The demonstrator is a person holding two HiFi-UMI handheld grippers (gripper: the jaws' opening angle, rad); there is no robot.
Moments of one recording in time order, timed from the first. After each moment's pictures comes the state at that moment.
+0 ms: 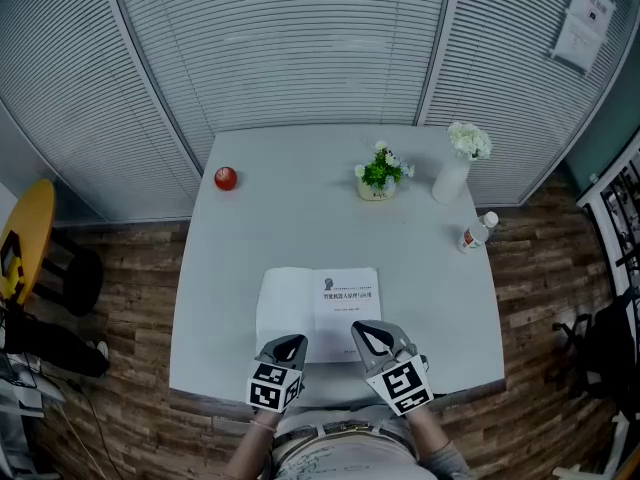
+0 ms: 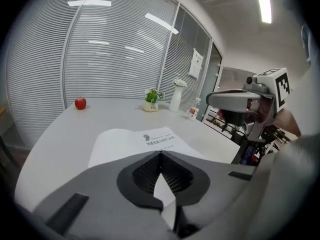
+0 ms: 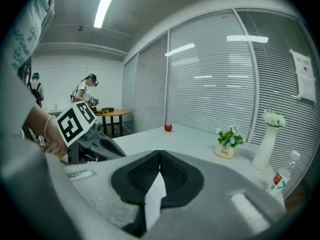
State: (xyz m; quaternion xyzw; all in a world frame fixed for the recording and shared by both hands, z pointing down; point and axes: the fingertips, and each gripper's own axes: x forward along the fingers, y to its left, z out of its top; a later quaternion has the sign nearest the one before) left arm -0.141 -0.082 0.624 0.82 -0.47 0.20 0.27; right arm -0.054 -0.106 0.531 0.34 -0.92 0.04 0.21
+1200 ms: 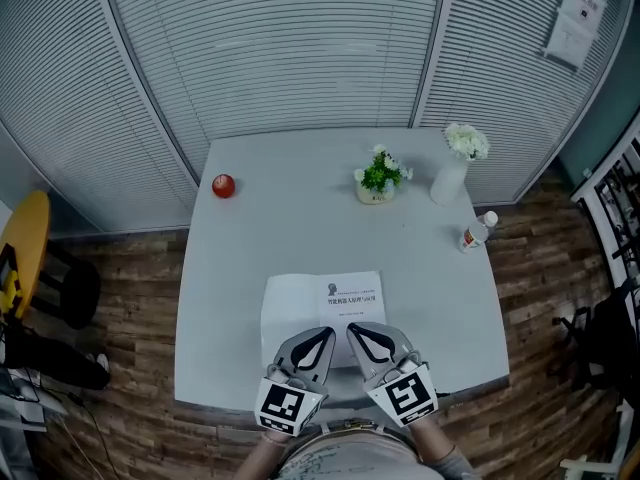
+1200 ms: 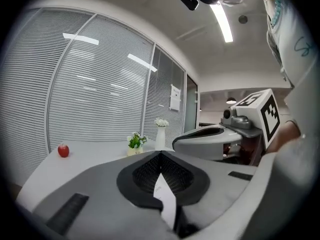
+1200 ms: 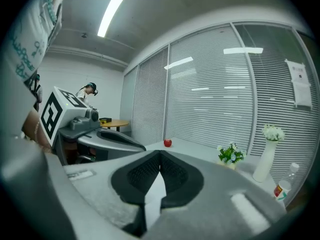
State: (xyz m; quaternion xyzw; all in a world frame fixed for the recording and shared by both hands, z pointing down) left arm -0.104 -0.099 0.487 0.89 -0.44 0.04 0.11; right arm -0.086 -0.103 0.473 0.36 -0.92 0.00 0.15
